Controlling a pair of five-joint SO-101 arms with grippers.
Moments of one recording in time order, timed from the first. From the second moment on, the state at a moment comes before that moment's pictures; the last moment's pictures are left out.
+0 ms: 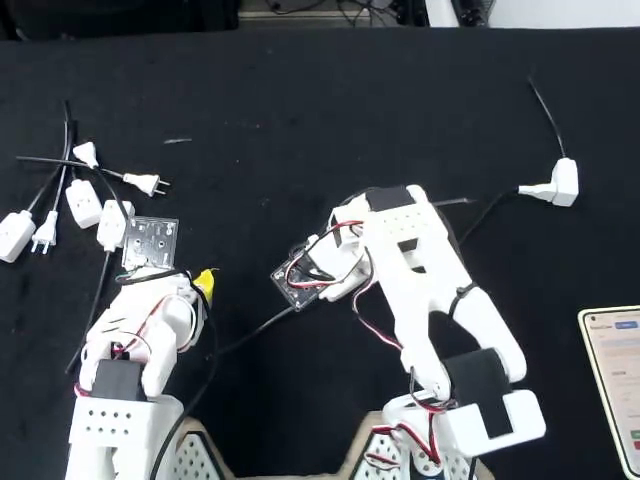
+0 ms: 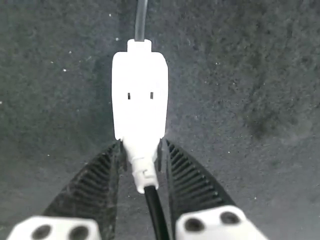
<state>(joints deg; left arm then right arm) -0.9 -88.9 86.9 50.1 -3.7 -14.6 -5.0 32.5 61.0 114.9</state>
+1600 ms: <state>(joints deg) -0.9 -88.9 86.9 50.1 -3.7 -19.2 -8.1 42.8 57.5 104.7</state>
